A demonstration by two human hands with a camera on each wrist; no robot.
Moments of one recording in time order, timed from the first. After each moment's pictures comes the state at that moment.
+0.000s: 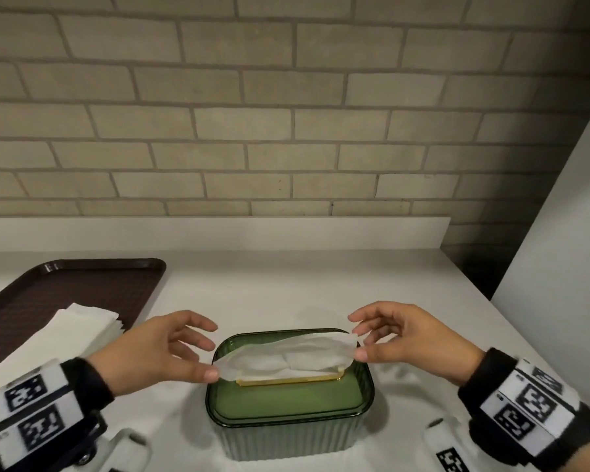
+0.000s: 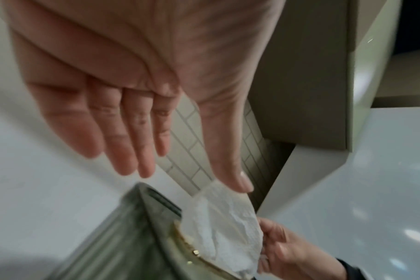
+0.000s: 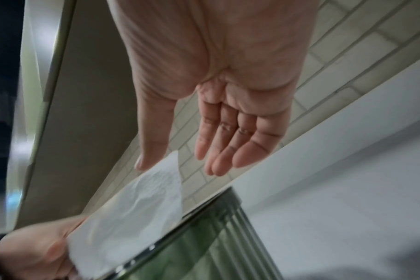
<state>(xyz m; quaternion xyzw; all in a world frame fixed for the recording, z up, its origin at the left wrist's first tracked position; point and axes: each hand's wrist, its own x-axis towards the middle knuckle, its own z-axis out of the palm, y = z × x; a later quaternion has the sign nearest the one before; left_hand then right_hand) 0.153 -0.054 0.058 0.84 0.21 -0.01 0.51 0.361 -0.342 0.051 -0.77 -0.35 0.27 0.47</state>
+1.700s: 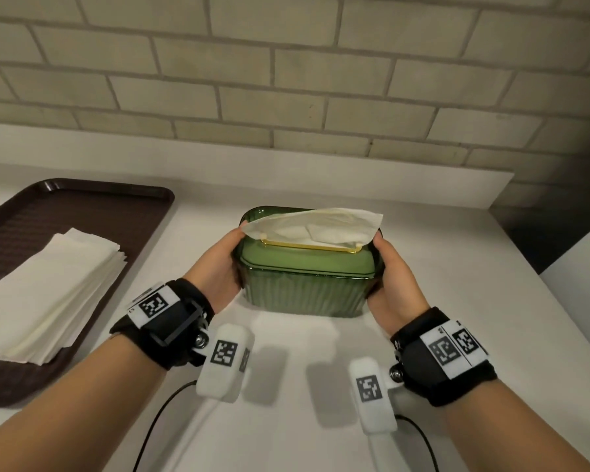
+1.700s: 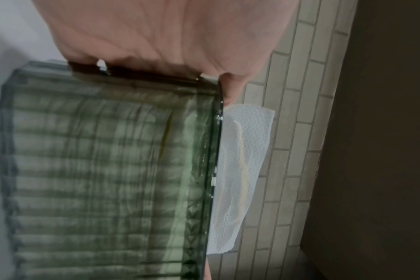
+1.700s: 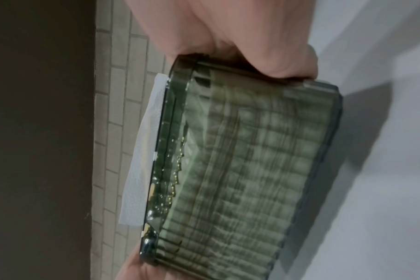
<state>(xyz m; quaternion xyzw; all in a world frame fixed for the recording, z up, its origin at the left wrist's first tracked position) 0.258 -0.064 -0.002 0.52 0.19 0.14 0.82 0.381 -0.241 0.002 -0.53 -0.09 0.32 0.78</state>
